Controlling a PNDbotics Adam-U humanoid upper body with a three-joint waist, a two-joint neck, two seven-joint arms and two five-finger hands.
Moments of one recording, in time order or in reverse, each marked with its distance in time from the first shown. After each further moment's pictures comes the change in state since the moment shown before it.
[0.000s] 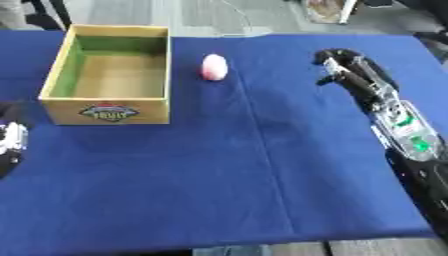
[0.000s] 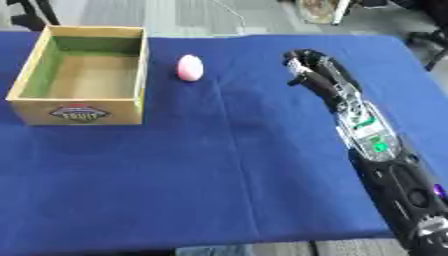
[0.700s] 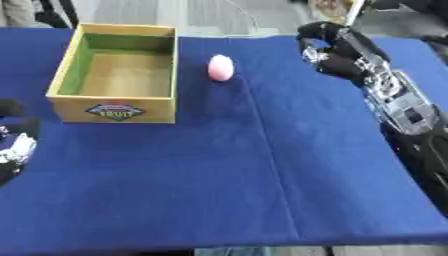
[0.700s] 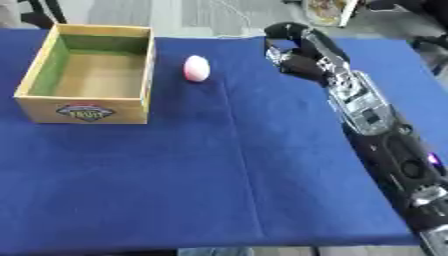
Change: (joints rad) left arm -0.011 0.000 -0.013 -0.001 0.000 -0.019 -0.045; right arm -0.200 -0.078 0.096 0.076 0.107 -0.049 0.110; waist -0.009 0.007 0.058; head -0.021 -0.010
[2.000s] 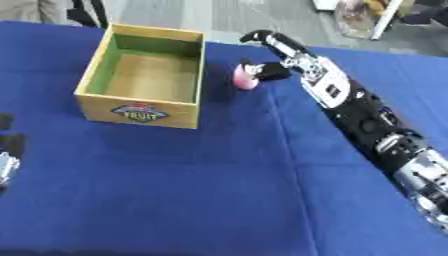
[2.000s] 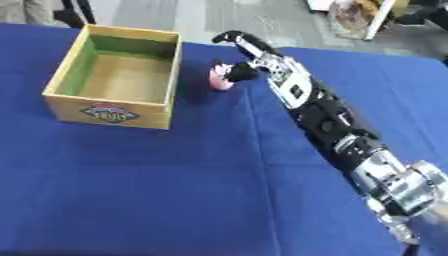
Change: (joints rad) left arm -0.062 0.000 -0.055 -0.017 0.024 0.002 -0.059; right arm -0.284 0.056 0.112 0.492 0.431 -0.112 -0.082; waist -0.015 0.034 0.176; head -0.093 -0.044
